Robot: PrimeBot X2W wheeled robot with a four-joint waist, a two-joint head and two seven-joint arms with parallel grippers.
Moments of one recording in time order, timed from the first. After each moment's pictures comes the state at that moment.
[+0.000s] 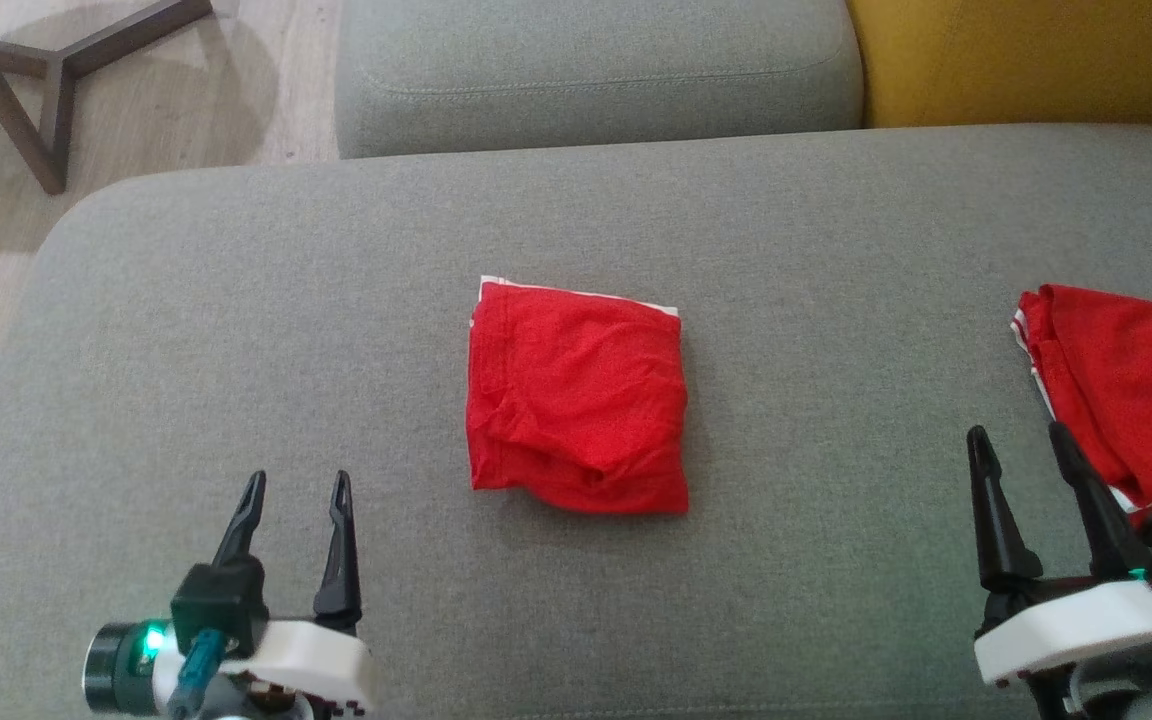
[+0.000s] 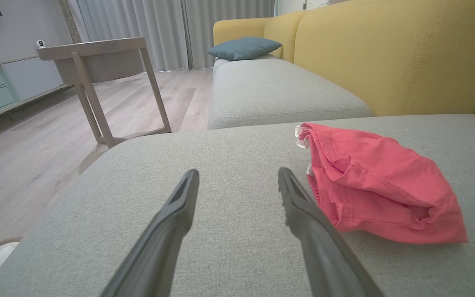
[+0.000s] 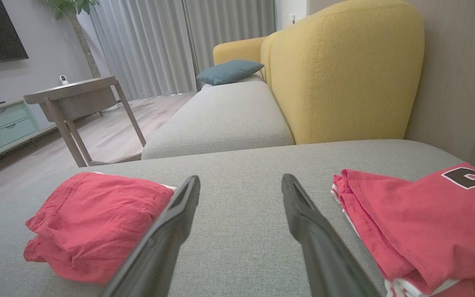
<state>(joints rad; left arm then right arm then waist) 0.08 0.16 -0.27 0.10 -0.14 0.20 -0.22 0.16 -0.08 -0.04 -0.12 0.22 0.12 0.05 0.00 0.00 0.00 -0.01</state>
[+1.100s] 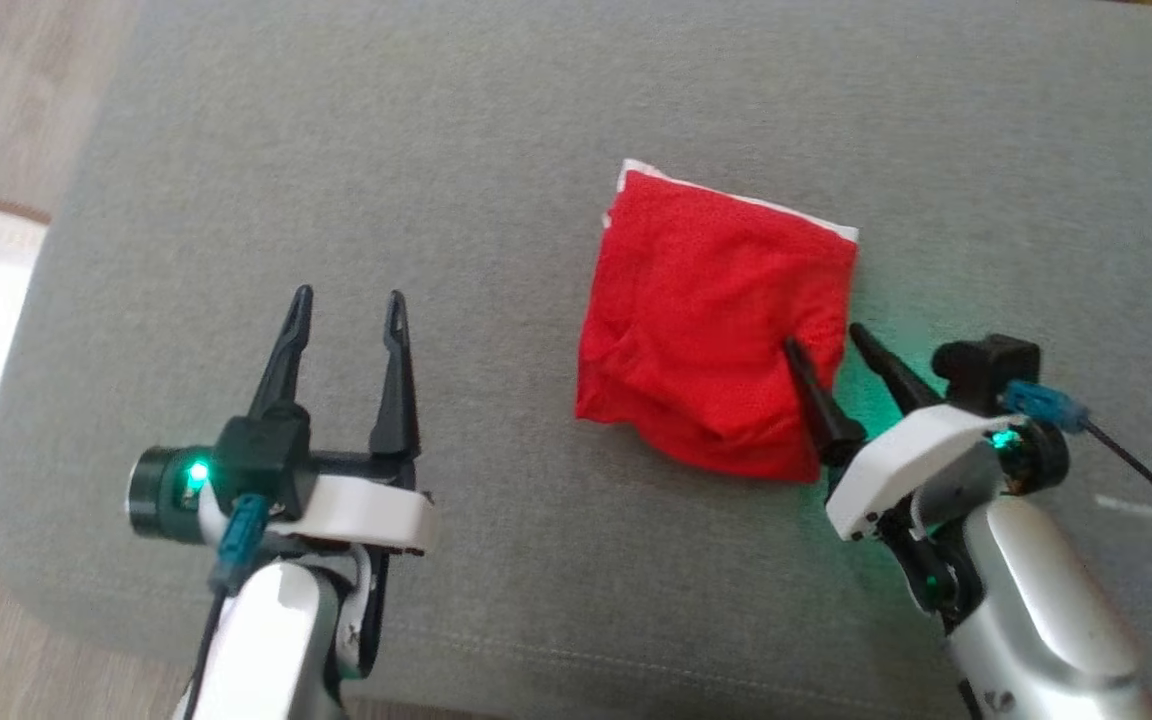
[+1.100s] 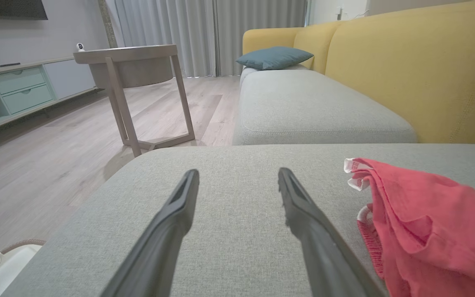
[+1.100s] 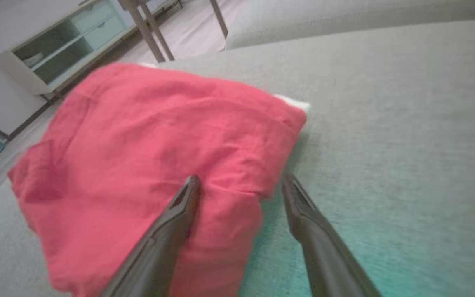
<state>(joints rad) -0.18 0.09 -0.33 0.09 -0.12 0.21 -0.25 -0.29 -0.11 0.24 0.37 0.36 0.12 0.09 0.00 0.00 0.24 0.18</state>
